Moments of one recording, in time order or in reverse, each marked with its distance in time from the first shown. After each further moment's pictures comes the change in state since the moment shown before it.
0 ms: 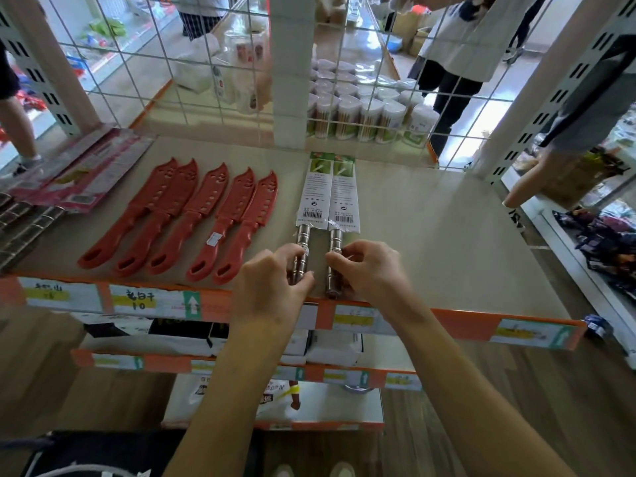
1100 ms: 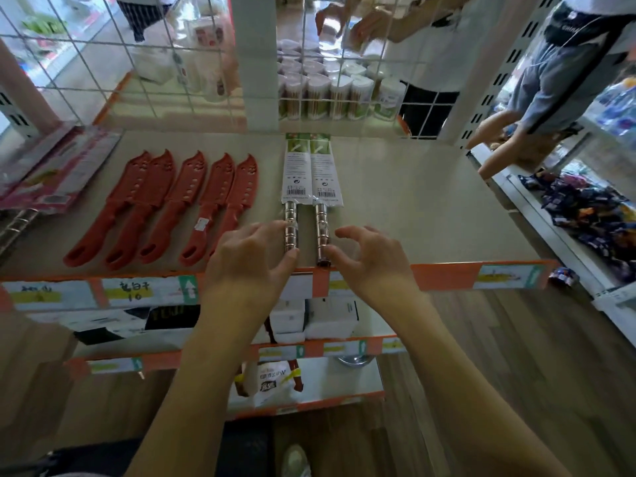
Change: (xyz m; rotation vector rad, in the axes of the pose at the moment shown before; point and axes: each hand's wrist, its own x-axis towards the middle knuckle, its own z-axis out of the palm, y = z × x) left_hand -0.008 -0.013 -0.023 0.107 -0.119 0.125; right_hand -0.044 0.006 0.000 -0.413 0.142 -0.123
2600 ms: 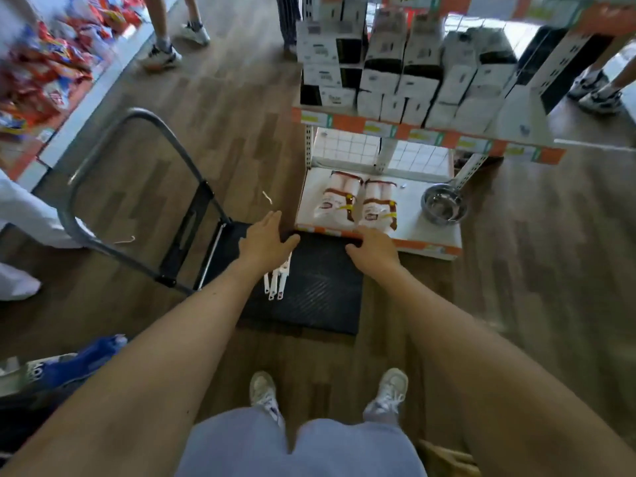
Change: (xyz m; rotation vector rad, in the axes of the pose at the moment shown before) left_hand -0.480 -0.307 -0.048 0.015 -0.319 -0.401; right_hand -0.464 -0.102 0.259 0.012 -0.444 0.097
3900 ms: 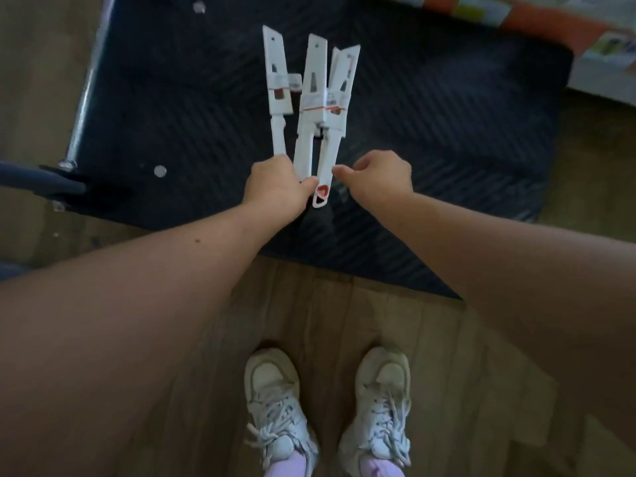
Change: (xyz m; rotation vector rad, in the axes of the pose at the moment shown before) left_hand 0.291 -0.335 0.409 -0.113 -0.163 -0.318; right_hand 0.350 0.153 0.504 0.131 -0.150 0.266
